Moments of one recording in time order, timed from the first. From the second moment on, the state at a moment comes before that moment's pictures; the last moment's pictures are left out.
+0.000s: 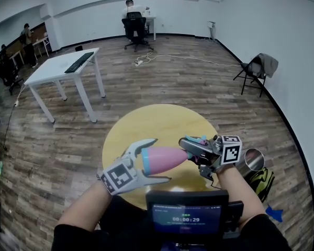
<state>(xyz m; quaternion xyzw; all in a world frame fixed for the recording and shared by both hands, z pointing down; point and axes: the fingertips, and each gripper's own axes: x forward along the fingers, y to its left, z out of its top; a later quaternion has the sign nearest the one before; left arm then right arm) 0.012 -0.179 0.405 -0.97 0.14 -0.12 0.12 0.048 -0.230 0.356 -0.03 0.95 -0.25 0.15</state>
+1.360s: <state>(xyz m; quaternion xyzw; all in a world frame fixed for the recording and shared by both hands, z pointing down) 0.000 -0.190 0.378 -0.98 0.10 0.05 -0.17 0.045 -0.200 0.334 -0.06 0.98 -0.09 0.13</state>
